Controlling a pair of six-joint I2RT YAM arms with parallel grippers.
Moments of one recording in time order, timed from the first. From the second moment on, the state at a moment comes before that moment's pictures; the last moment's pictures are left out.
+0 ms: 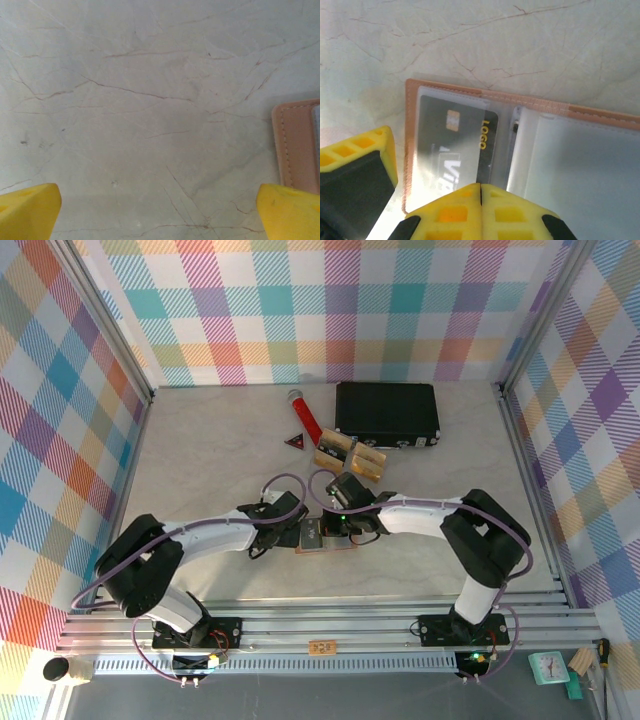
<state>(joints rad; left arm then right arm) -0.77 1.50 0.75 -0.51 -0.42 -0.63 0.83 1.71 0.91 -0.18 -0.23 0.70</state>
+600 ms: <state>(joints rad) -0.76 1.38 0.72 -0.53 -0.35 -0.62 0.70 1.56 0.82 -0.24 -0.21 0.66</state>
